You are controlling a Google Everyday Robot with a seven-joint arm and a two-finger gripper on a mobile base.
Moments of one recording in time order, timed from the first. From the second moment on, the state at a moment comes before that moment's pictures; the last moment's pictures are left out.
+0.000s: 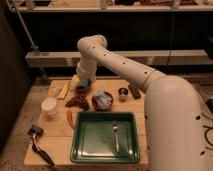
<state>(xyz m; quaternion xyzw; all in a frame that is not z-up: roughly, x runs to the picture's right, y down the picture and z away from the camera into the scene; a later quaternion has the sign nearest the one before) -0.128 -0.030 0.776 -0.02 -0.35 -0.82 0.46</state>
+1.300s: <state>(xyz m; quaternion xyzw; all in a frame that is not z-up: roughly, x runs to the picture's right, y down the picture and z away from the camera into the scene) -0.186 0.104 0.768 -0.05 -0.35 -0.86 0.38</state>
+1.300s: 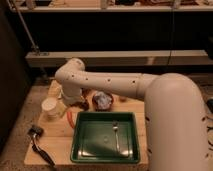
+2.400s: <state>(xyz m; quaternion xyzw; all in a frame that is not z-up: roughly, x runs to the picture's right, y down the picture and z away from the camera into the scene) -0.226 0.145 0.835 -0.05 -0.35 -0.85 0.38</state>
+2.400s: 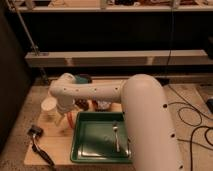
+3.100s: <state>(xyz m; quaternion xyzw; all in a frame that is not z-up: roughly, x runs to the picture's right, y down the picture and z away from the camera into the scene) -0.230 0.144 0.853 -0.05 -0.36 -0.86 0.37</state>
